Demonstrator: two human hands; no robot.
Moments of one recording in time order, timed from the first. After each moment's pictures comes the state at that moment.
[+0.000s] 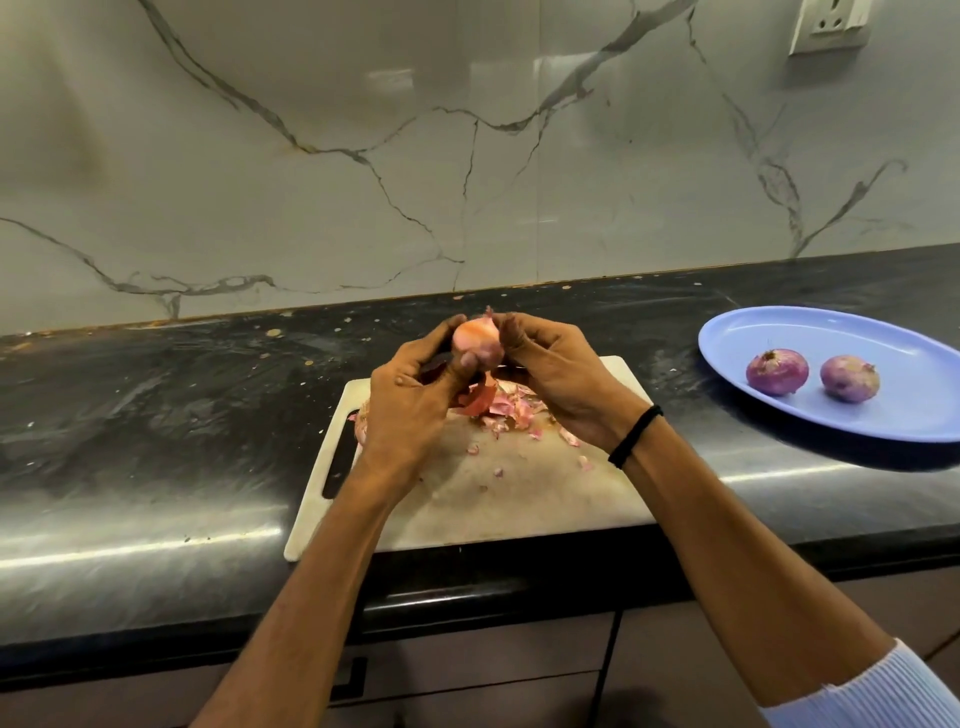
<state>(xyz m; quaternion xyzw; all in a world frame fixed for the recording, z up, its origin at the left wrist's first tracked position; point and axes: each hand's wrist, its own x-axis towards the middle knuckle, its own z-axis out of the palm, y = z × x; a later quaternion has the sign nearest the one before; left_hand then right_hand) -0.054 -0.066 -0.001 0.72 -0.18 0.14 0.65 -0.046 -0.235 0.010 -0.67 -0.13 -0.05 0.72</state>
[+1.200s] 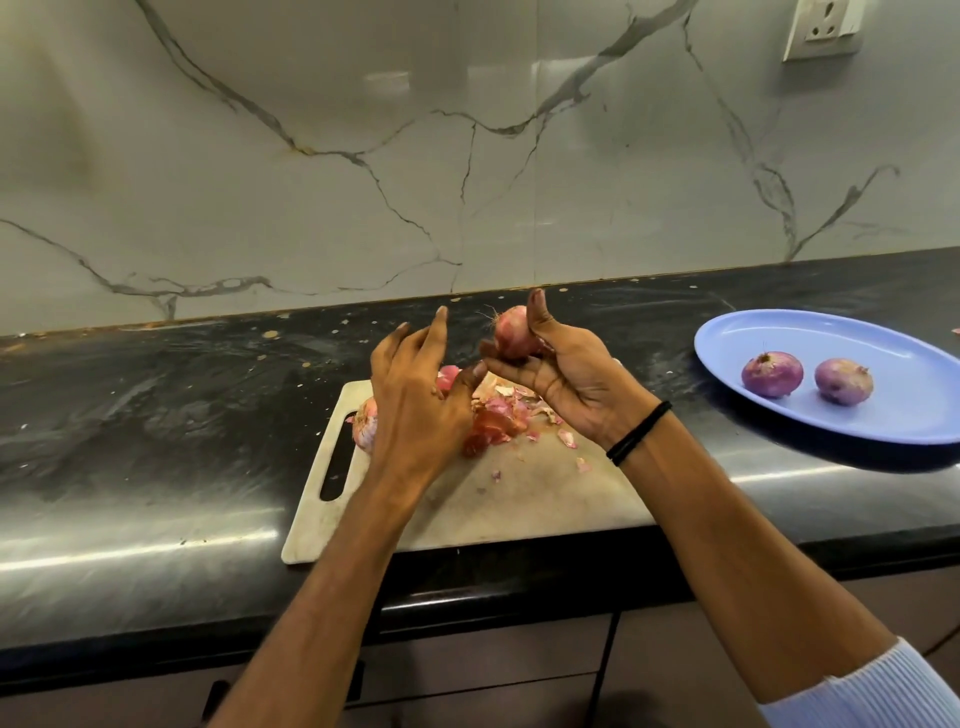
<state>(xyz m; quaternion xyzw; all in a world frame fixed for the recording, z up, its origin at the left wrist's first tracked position) -0.040 -0.073 -0.014 0.86 -0.17 0.30 0.37 -0.045 -0.240 0.022 -0.44 -0.01 0.02 0.90</state>
